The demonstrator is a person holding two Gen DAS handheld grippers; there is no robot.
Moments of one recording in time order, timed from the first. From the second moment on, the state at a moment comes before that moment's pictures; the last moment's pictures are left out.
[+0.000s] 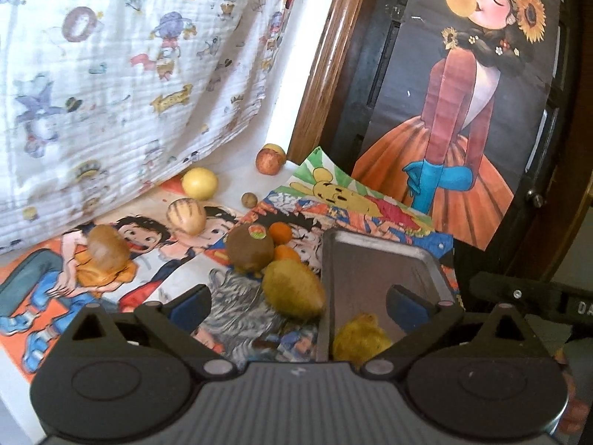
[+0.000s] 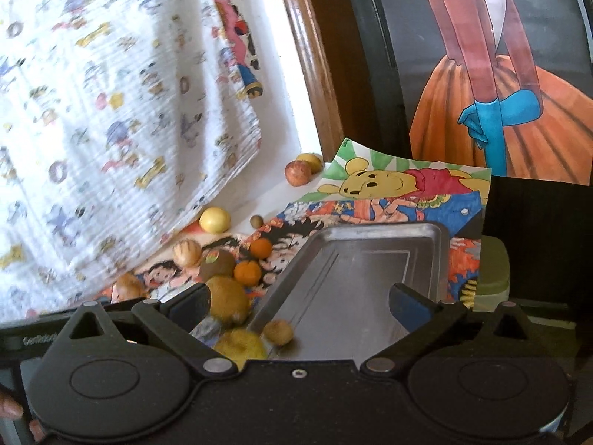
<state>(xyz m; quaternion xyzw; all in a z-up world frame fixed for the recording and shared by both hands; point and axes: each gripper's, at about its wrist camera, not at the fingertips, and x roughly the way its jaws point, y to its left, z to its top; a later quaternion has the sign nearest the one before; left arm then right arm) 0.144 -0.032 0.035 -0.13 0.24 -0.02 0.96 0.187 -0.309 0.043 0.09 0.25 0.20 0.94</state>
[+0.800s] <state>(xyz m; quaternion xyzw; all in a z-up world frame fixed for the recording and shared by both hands) 0.073 0.012 0.003 -0.10 0.30 0.01 0.95 0.094 -0.262 -0.006 0.06 0.35 0.17 0.92</state>
